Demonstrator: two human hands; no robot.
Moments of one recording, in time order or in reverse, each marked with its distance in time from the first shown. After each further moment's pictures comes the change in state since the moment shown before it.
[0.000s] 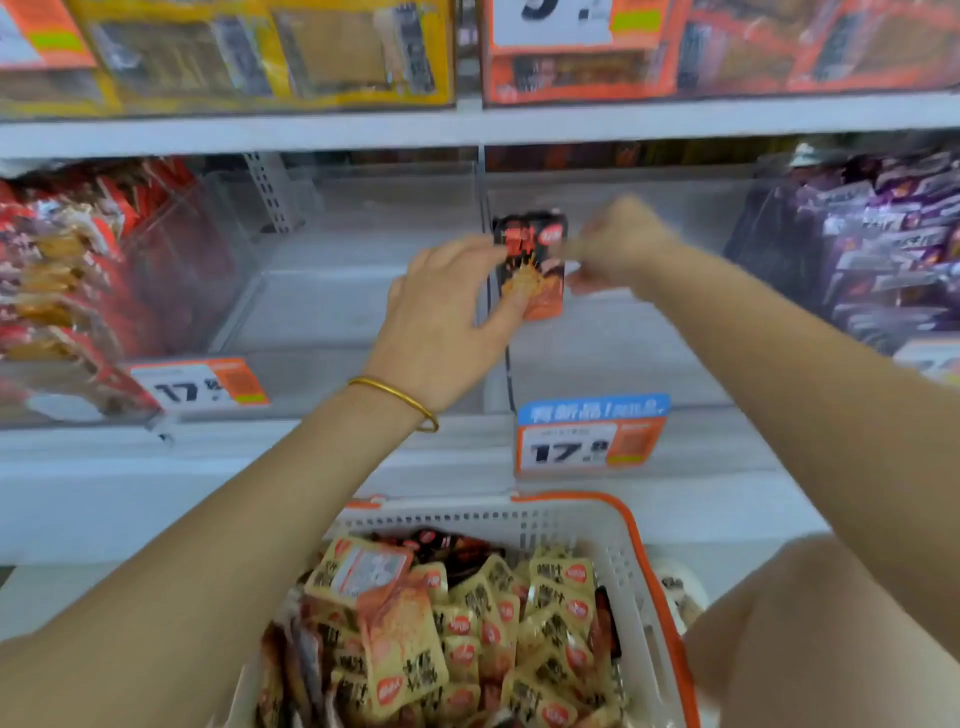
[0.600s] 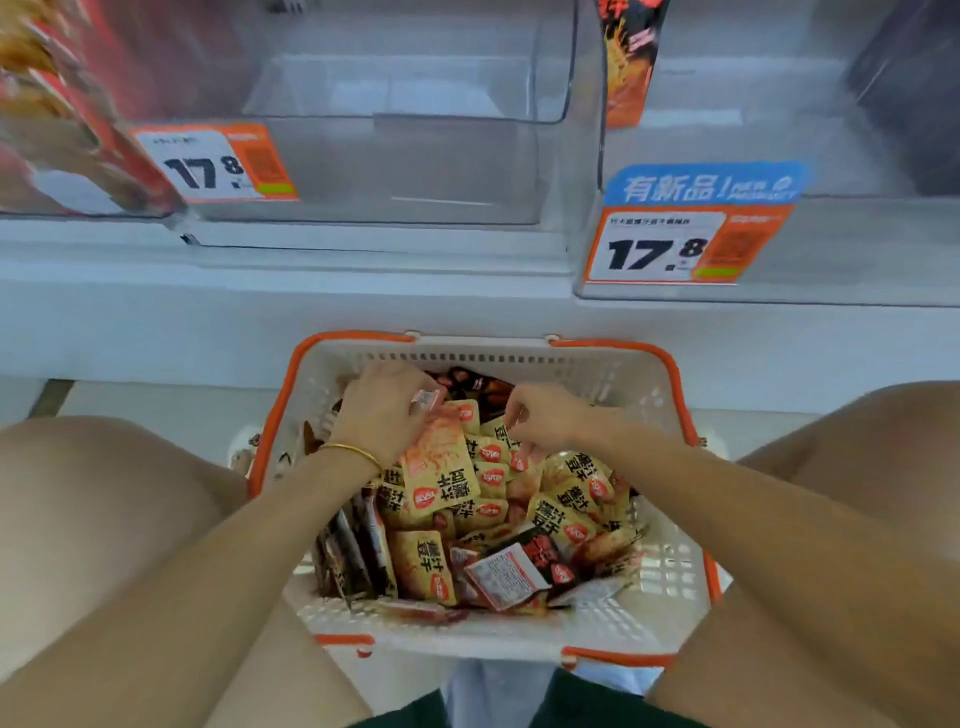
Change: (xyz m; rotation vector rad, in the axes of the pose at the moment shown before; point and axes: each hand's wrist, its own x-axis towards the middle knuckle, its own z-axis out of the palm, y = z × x) left_hand -0.211 -0.106 0.059 0.163 -0.524 -0.424; right_hand -0.149 0.175 0.188 -0.431 -0.807 0.064
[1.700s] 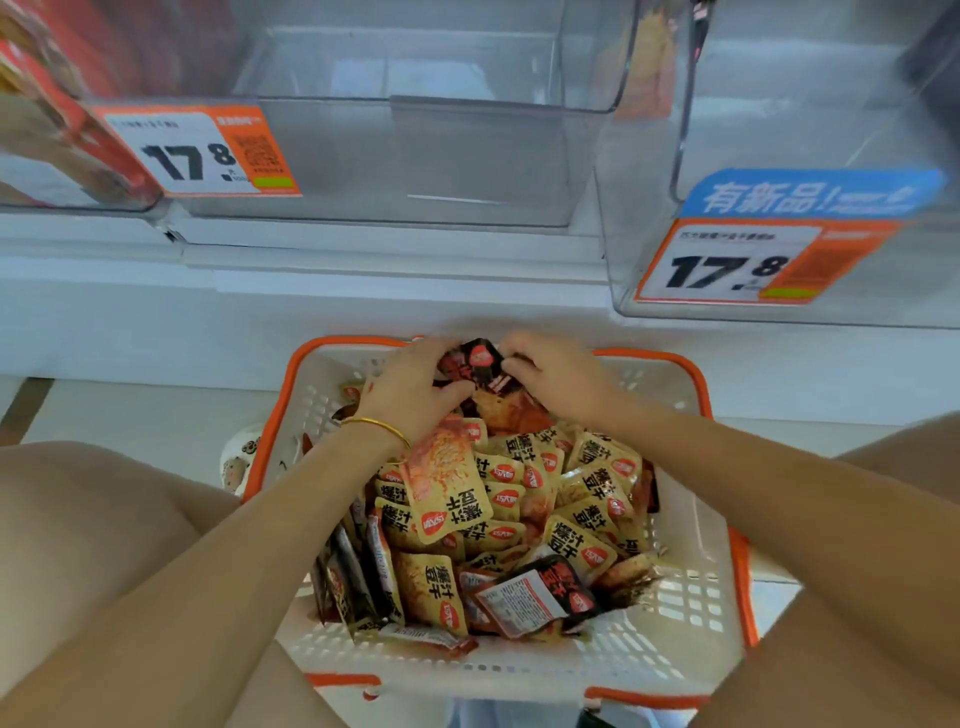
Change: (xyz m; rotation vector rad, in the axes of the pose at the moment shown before) left_hand 0.047 -0.013 0.010 -0.342 -0.084 -0.061; right_hand 0.046 -0.003 -0.021 -0.142 0.419 -0.341
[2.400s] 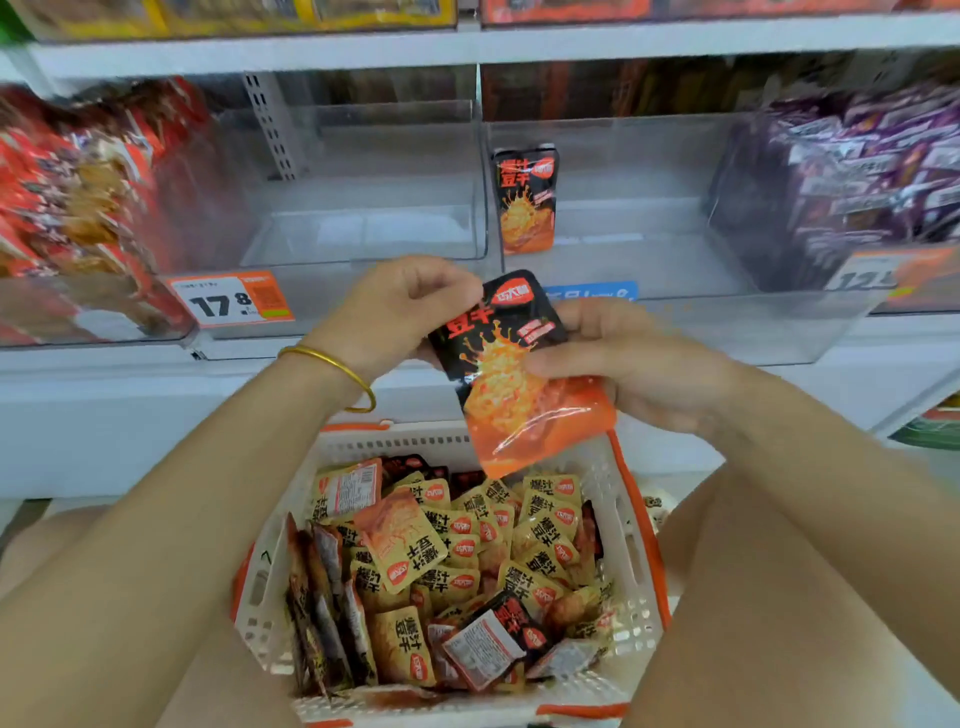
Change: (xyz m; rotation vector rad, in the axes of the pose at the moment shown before) left_hand -0.074 0.182 -0.105 -0.554 0.003 0.290; right_hand -0.139 -0.093 -0.183 1.005 -0.117 0.018
